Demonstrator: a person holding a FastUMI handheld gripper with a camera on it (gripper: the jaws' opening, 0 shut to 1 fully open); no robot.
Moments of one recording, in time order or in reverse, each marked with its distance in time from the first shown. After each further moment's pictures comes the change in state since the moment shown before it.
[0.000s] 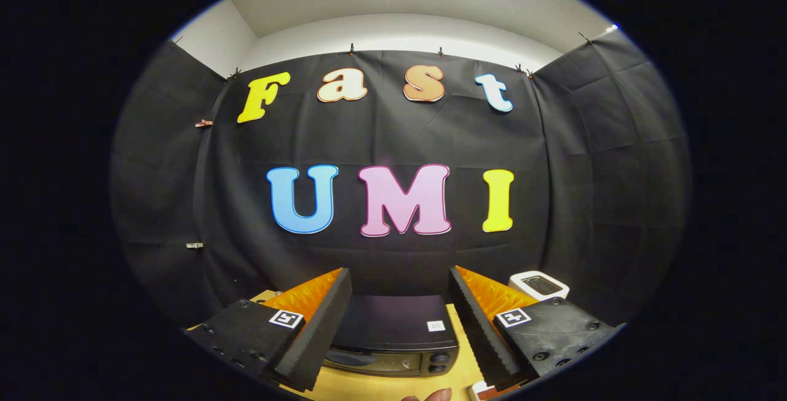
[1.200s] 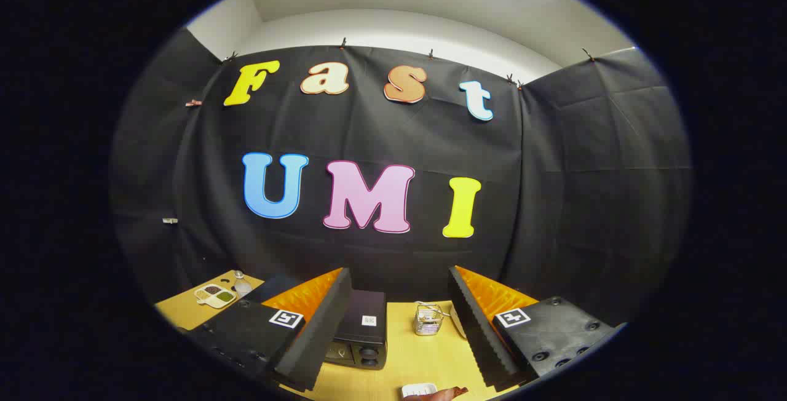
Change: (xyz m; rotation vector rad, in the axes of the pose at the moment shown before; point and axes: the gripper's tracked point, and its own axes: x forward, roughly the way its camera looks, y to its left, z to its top) arm -0.033 -0.106 0.035 -0.130 0.011 -0.096
